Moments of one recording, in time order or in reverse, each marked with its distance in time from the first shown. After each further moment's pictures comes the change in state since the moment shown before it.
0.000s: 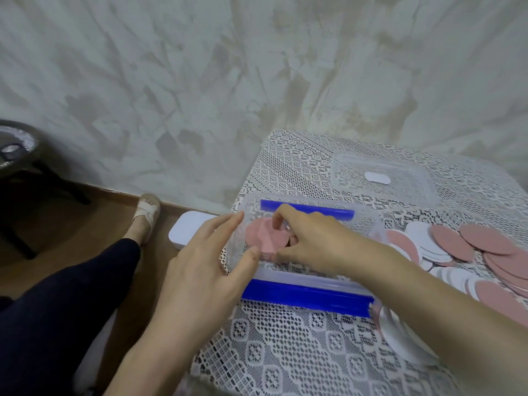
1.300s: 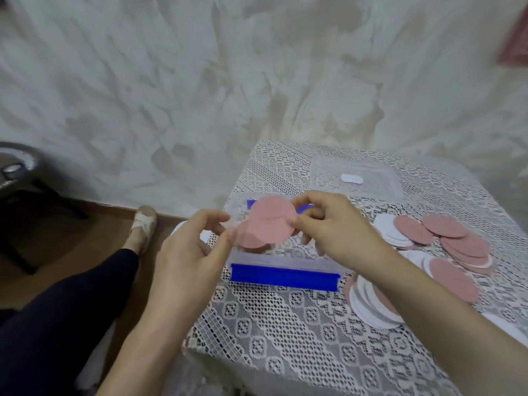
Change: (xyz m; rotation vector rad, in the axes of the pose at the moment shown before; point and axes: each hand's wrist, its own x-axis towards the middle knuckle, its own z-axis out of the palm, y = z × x) left_hand -0.008 0.012 -0.013 -0.162 0.112 -0.014; right_hand -0.071 -0.005 -0.023 0.681 0.382 0.064
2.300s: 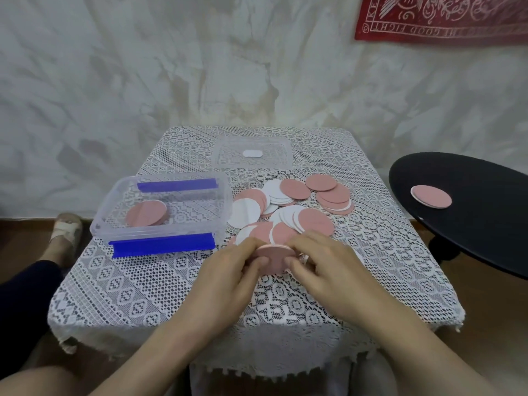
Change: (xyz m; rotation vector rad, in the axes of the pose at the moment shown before) left_hand -0.096 0.084 0.143 0.039 -0.487 0.409; right_hand -0.177 0.094 -0.093 -0.522 0.093 -0.110
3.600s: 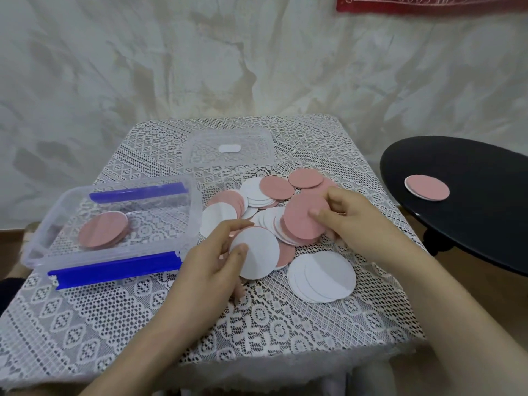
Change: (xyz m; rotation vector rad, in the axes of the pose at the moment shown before) left_hand 0.039 0.014 0.005 -0.382 -0.045 -0.285; right_hand 0.046 0.076 -0.044 0.556 0.051 0.358
